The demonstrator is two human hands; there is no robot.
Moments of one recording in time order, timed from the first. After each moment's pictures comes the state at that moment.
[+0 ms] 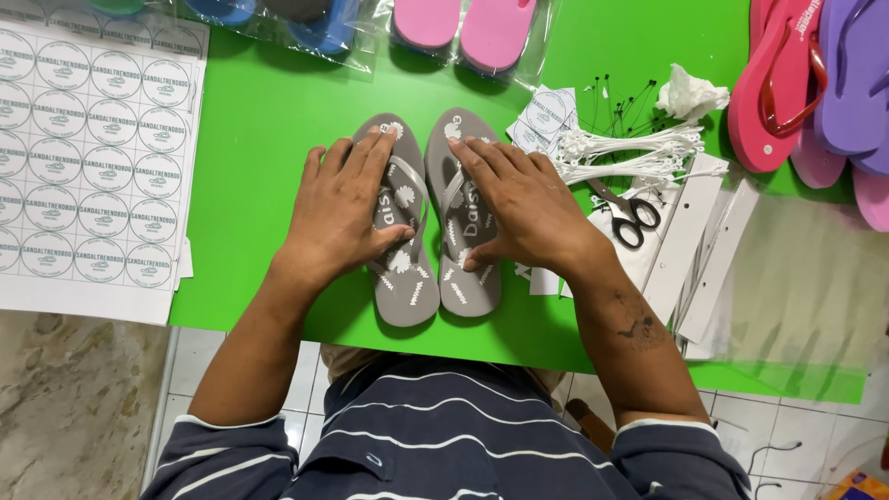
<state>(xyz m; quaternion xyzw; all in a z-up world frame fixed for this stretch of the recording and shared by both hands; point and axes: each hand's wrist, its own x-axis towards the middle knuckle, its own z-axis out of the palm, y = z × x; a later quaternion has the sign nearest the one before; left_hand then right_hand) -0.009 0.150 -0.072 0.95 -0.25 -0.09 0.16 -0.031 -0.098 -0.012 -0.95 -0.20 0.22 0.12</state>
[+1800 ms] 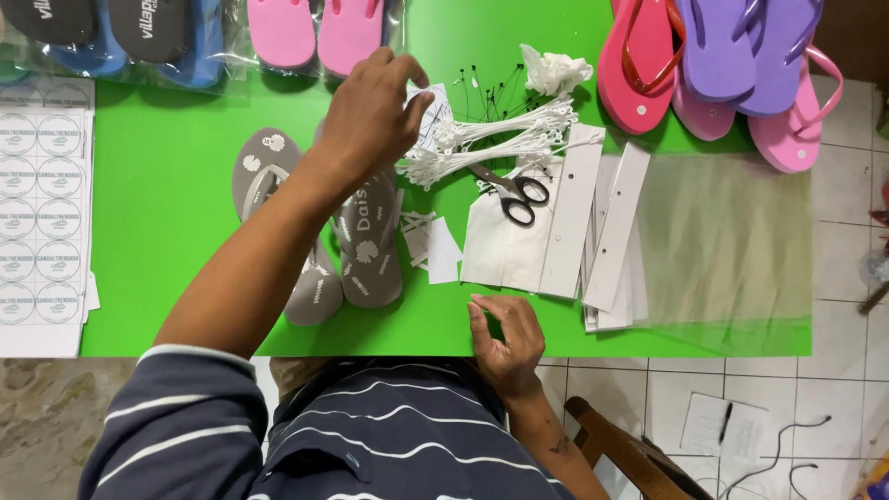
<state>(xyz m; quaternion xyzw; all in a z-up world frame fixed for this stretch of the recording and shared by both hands) 0.058 -0.049 -0.056 0.92 -0.29 -0.05 0.27 -0.240 -0.170 -0.114 -0.88 -0.02 -0.32 0.36</state>
